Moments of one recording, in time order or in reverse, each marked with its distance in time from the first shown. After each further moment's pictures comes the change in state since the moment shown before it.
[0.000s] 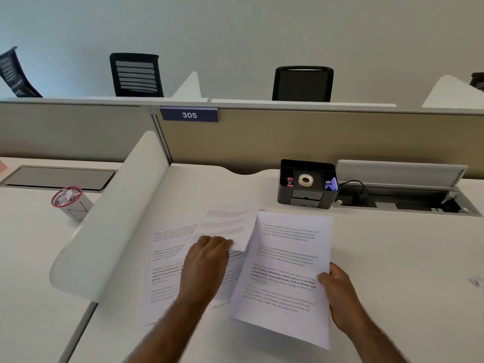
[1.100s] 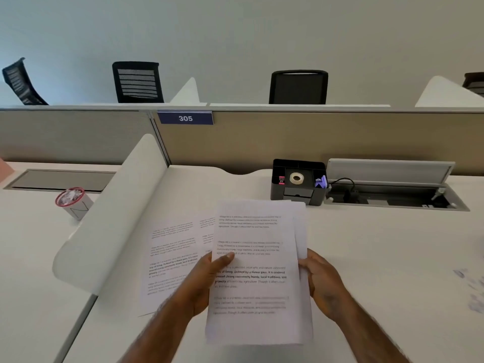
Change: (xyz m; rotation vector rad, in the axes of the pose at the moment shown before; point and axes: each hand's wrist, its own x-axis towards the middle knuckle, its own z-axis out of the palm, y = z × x) left_hand -0.022 0.039 -0.031 -1.515 -0.592 -0.865; right_hand -0.022 -0.020 -0.005 0.051 -0.220 -0.007
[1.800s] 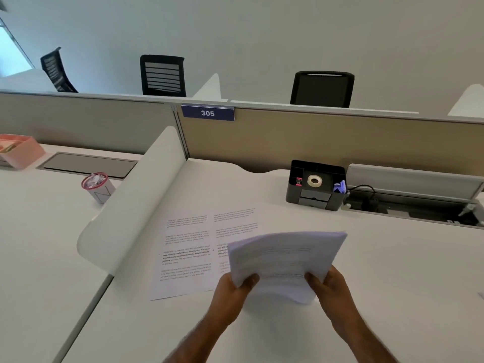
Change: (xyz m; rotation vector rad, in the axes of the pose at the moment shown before) left_hand -0.002 -0.065 0.021 0.349 0.290 0.300; right_hand -0.005 0.025 -0.003 -0.298 0.056 -0.288
